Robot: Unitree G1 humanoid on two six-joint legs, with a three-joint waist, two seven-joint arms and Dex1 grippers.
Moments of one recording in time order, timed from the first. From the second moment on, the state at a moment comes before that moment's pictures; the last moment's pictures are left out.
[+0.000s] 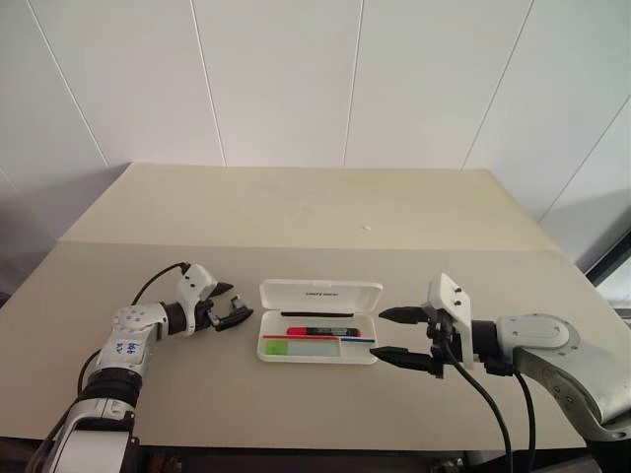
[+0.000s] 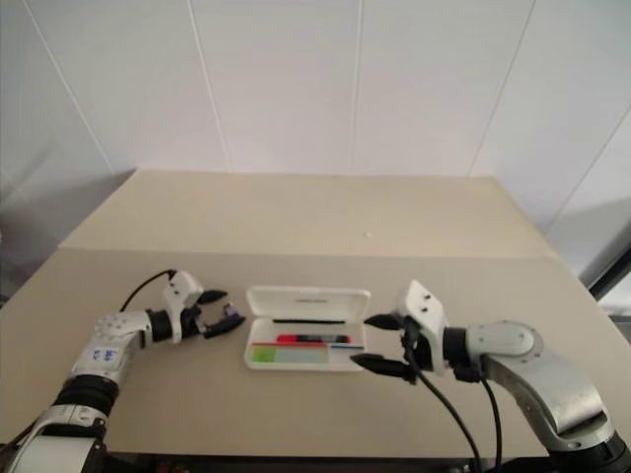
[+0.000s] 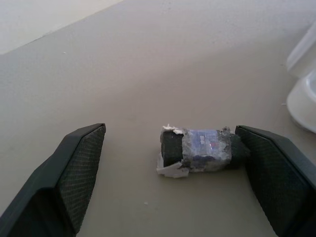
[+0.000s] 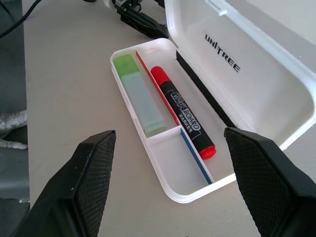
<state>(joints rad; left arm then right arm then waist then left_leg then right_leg) -0.69 0.59 0.05 0.78 -0.16 -0.04 -0.94 -0.34 -0.79 -0.01 -0.48 0.56 0.74 0.90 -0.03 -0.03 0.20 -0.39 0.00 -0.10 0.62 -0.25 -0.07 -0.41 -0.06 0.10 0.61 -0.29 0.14</state>
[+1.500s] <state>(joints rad) -0.96 0.63 0.12 0.66 -0.33 -0.11 -1.43 -0.32 -0.80 -0.03 -0.48 0.56 0.70 0.88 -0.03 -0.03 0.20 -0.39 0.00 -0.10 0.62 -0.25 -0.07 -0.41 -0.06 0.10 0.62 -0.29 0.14</state>
